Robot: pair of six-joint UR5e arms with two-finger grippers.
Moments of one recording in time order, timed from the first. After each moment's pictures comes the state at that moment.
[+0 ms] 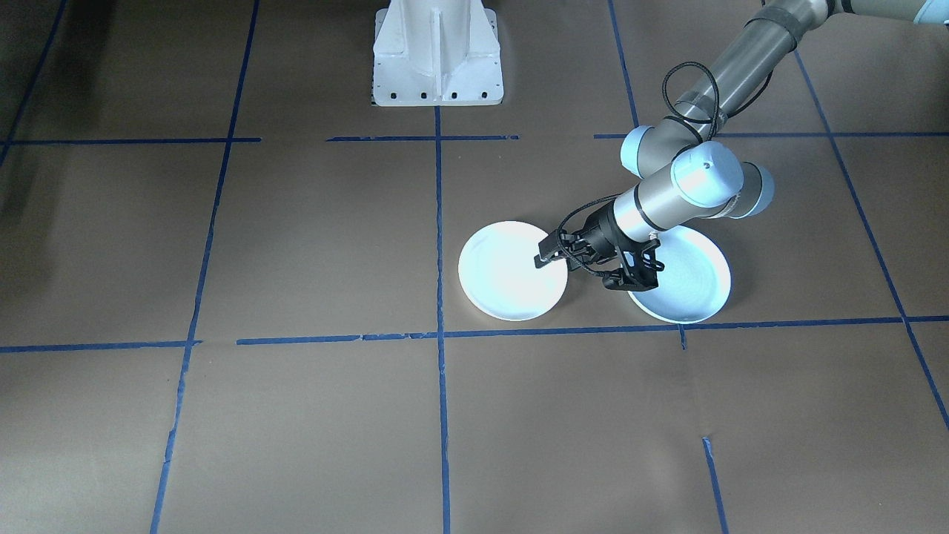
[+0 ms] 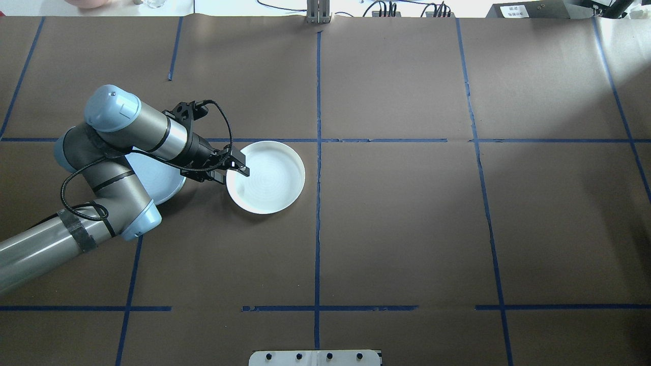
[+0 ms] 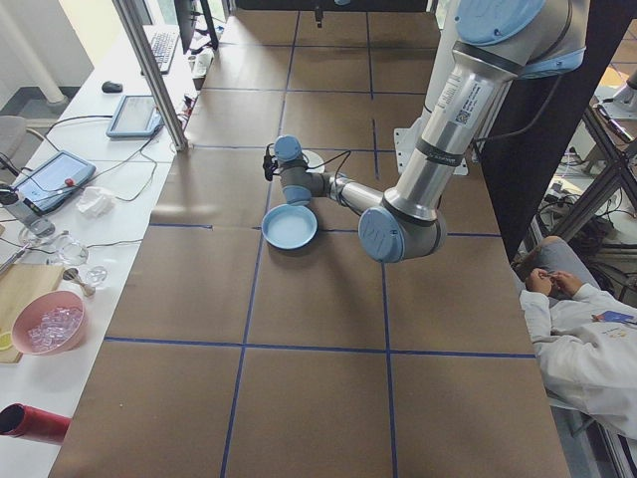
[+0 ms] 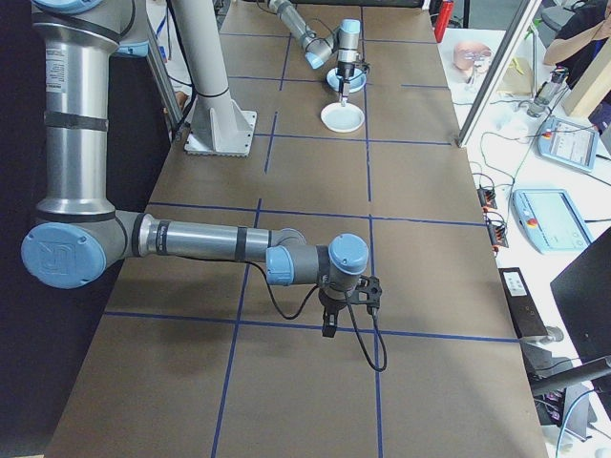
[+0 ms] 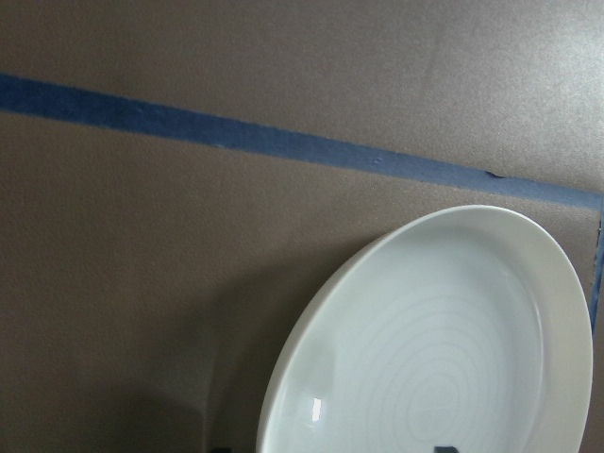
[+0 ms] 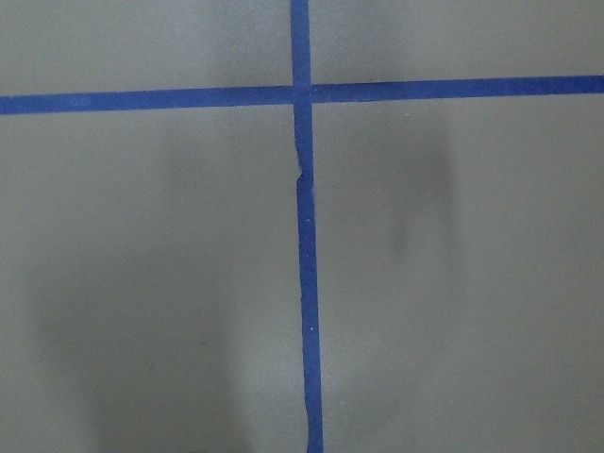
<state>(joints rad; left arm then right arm) -0.72 -2.08 -1.31 -2.52 -2.27 -1.42 1.41 -1.65 1.57 -1.44 2.31 0.21</state>
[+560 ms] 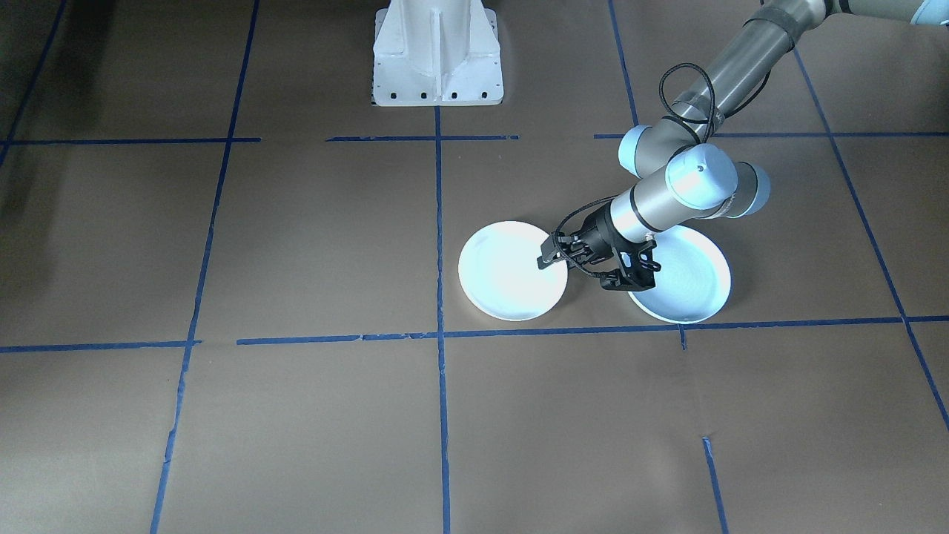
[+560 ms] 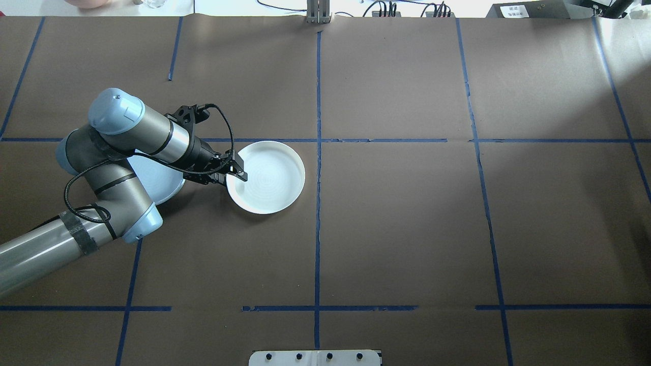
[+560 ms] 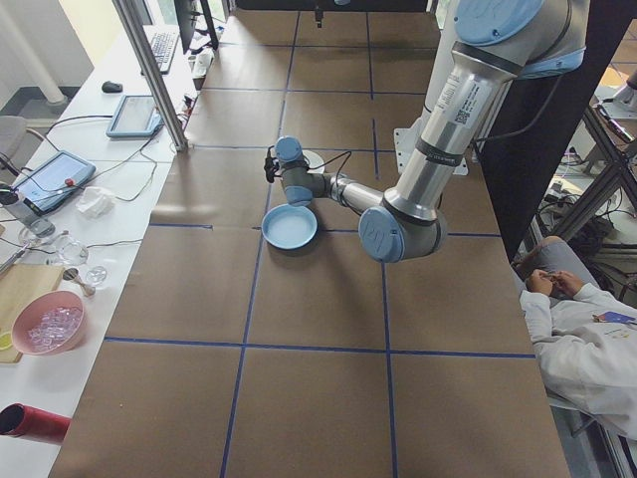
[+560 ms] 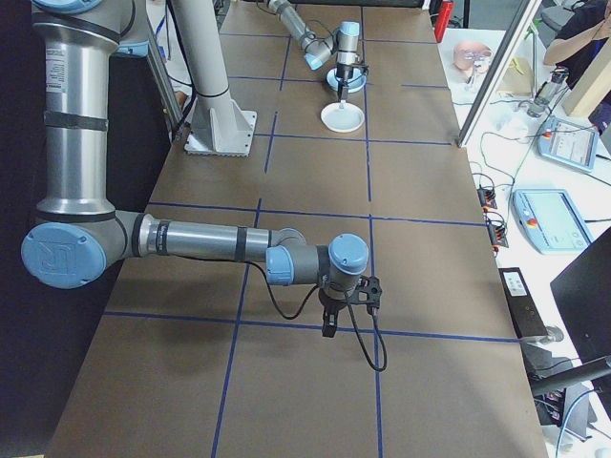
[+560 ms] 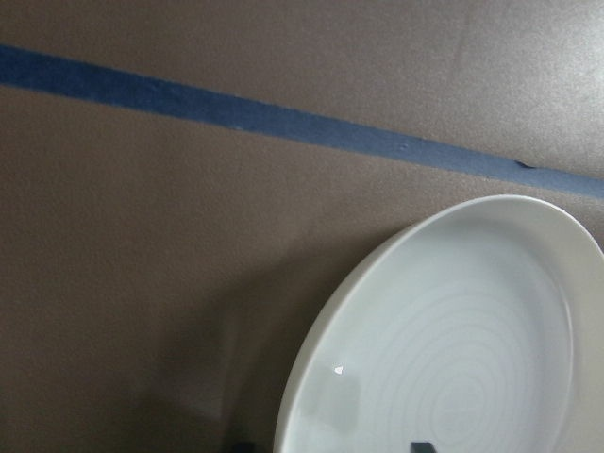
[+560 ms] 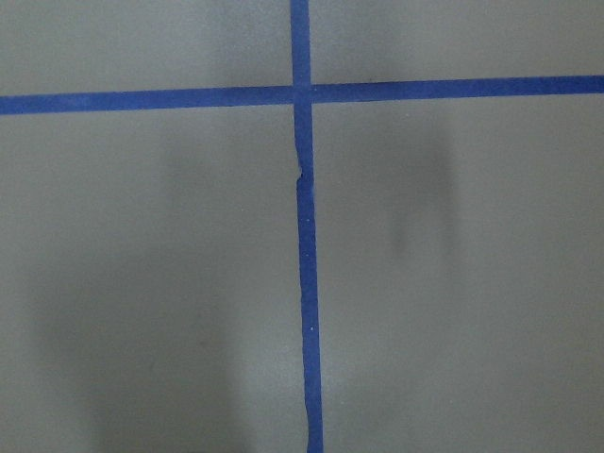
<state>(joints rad) -0.71 -2.08 -1.30 -2.51 -2.27 -1.42 1.41 -1.65 1.57 -1.44 2.31 0.21</state>
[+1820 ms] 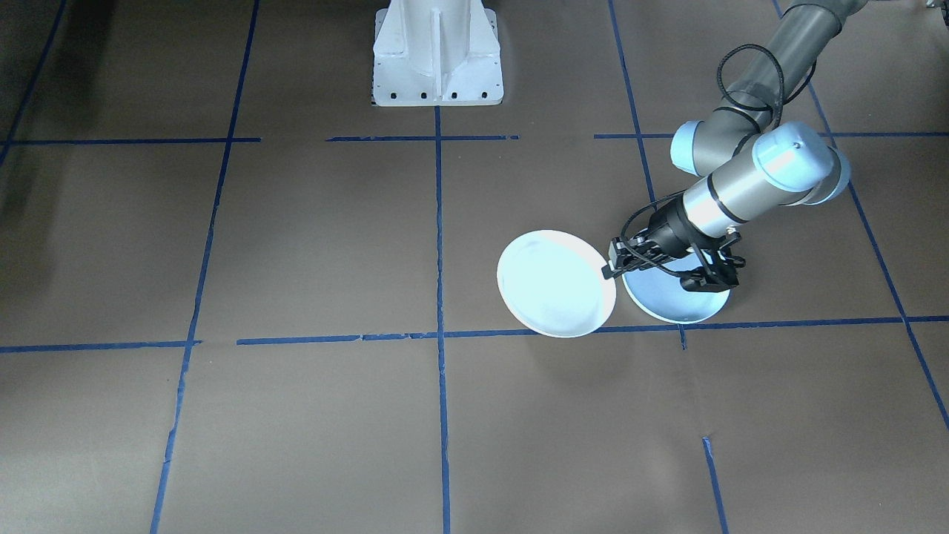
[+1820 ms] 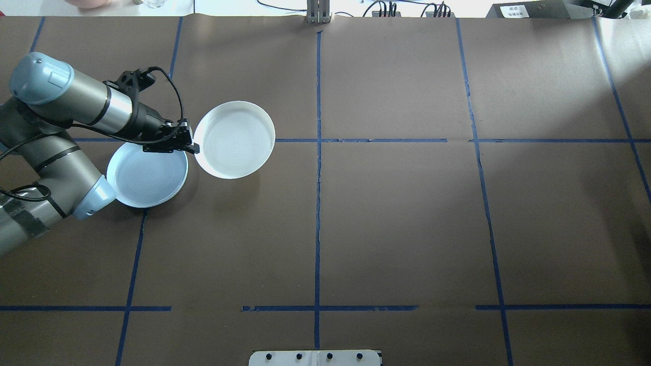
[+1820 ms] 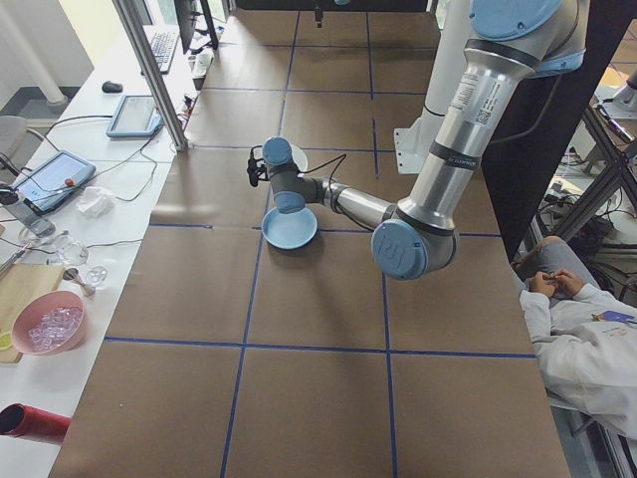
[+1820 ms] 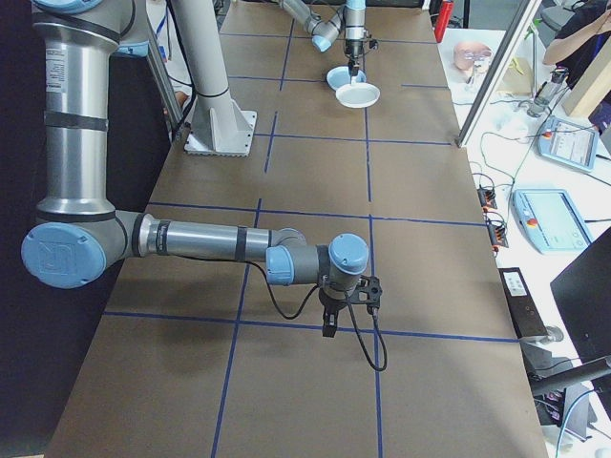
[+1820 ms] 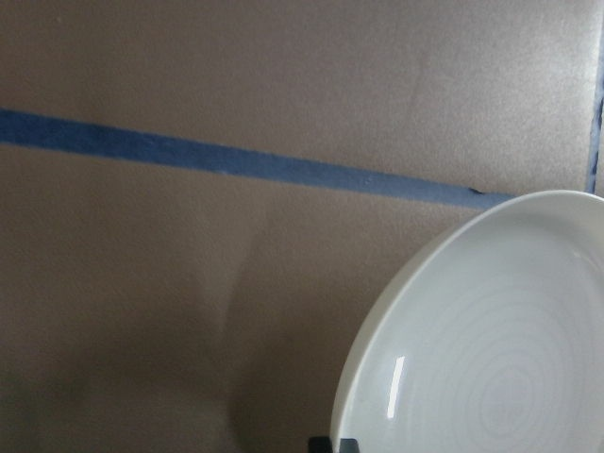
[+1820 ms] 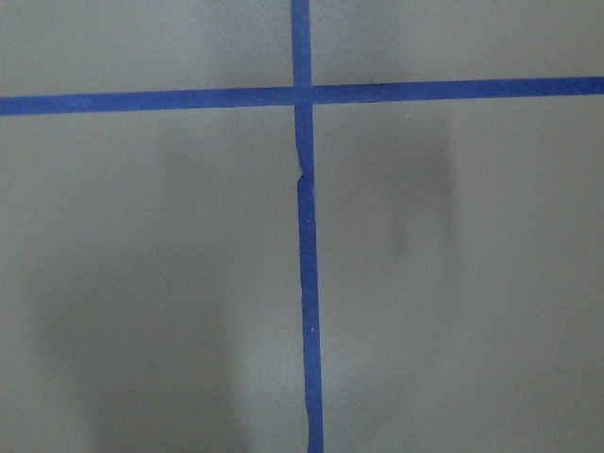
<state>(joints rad) -0.87 -1.95 -1.43 -2.49 -2.31 -1.39 1.41 -1.65 1.57 -1.44 2.31 0.21</state>
